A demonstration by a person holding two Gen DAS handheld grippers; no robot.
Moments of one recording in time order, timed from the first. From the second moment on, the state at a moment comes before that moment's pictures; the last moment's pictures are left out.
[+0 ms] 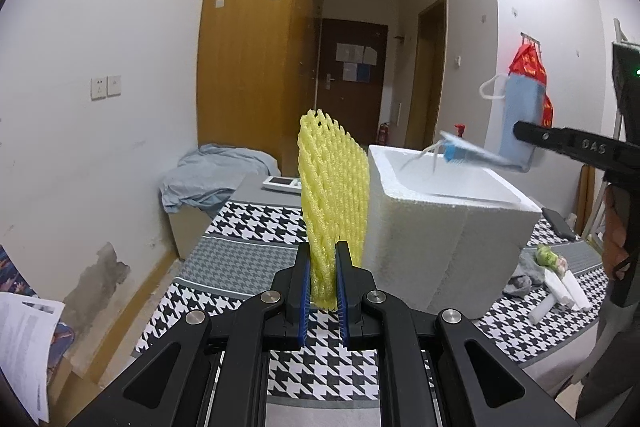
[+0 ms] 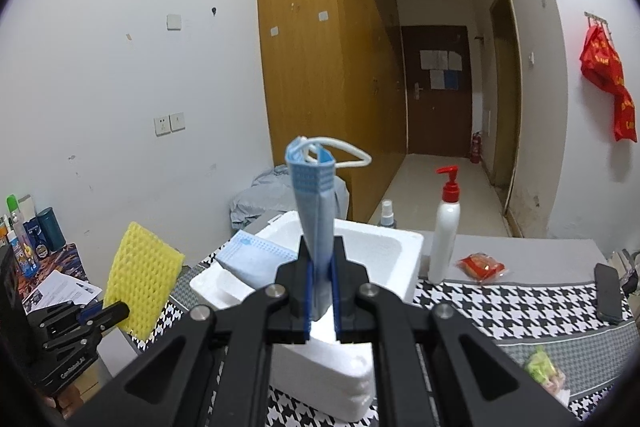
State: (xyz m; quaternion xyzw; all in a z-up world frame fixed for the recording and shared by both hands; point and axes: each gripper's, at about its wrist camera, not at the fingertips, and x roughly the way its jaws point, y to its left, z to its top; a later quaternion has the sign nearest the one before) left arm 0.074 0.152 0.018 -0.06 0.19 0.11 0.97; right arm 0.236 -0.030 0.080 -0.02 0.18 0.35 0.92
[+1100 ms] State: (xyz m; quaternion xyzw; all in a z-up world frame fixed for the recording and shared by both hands) left arm 0.096 0.169 0.019 -0.07 0.19 0.11 0.97; right arm 0.276 0.013 0.055 -0.05 0.24 0.33 0.91
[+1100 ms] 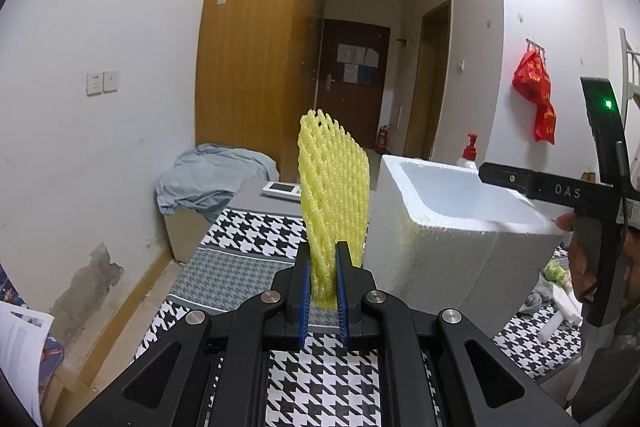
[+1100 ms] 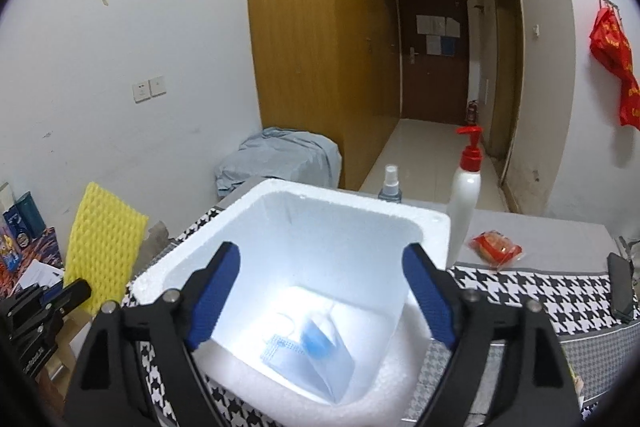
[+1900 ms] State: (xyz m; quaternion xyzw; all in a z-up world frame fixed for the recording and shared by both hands) left arm 0.123 0.153 0.064 -0.04 0.17 0.06 0.98; right arm 0.250 -0.011 0.066 -0.05 0.20 0.31 0.93
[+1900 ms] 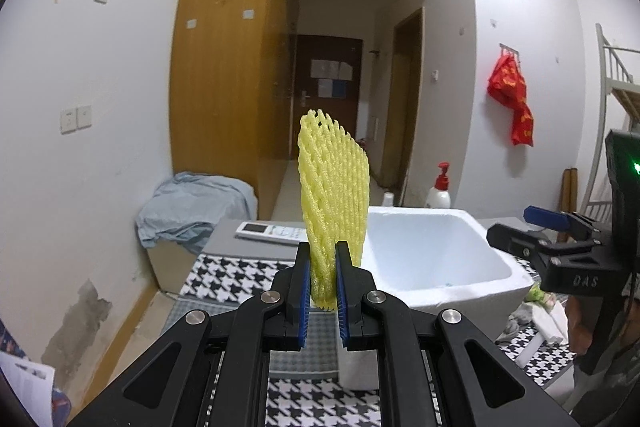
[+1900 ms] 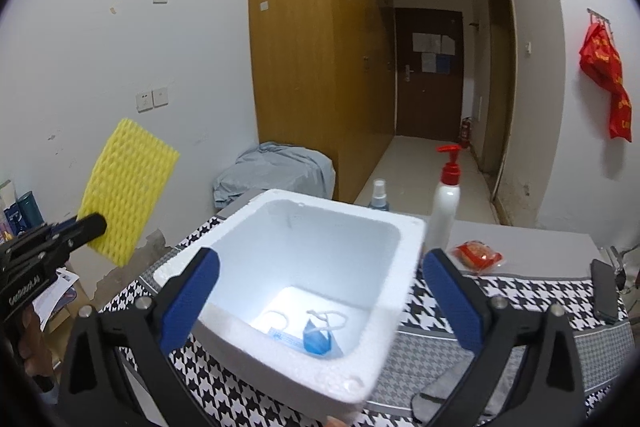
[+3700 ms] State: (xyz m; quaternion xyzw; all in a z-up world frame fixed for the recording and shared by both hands) left arm 0.194 0.083 0.064 -0.01 0.18 -0.02 0.98; right arm 0.235 -0.127 0.038 0.00 0.21 0.19 0.96
